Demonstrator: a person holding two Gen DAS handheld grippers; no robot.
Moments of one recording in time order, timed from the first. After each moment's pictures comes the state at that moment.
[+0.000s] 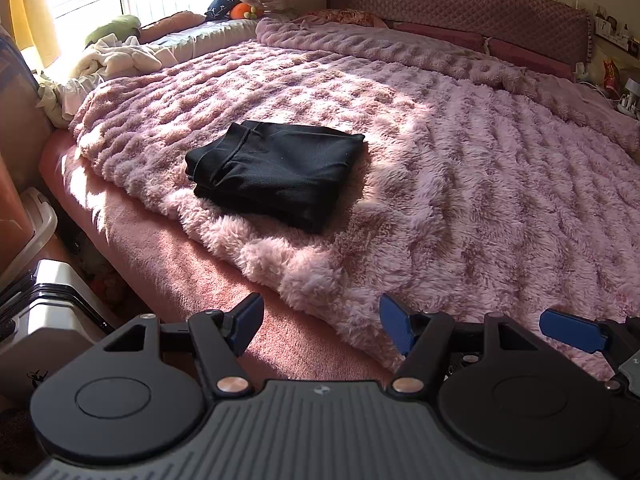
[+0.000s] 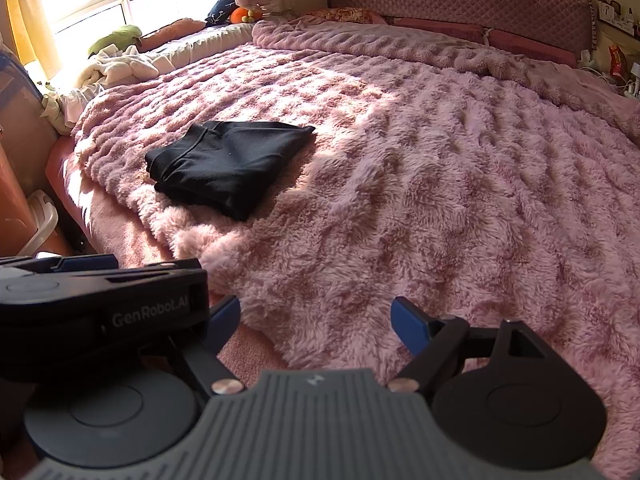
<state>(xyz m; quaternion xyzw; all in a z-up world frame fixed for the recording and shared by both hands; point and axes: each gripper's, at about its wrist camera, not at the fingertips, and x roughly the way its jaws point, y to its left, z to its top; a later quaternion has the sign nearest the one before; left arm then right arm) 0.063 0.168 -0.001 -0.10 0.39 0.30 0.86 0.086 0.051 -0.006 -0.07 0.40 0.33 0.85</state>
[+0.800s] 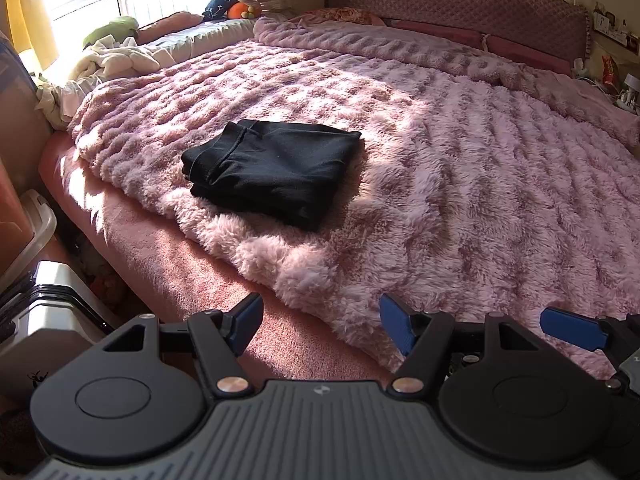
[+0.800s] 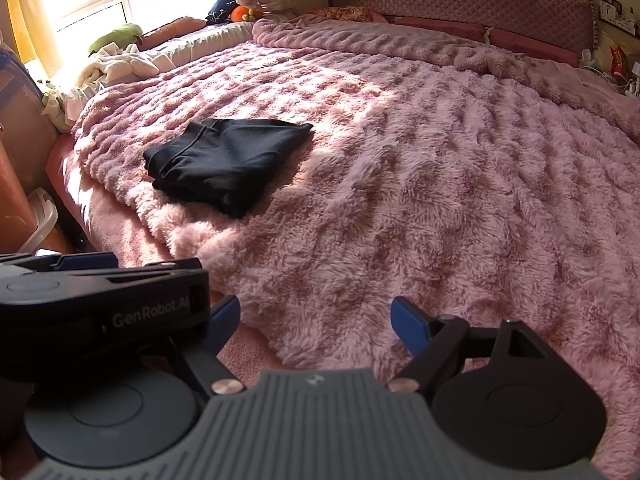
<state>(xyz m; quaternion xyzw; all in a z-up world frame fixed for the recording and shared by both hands) 0.063 0.164 -0.001 -0.10 0.39 0.30 0.86 0.084 0.051 -0.005 -0.07 0.40 0.33 0.85</state>
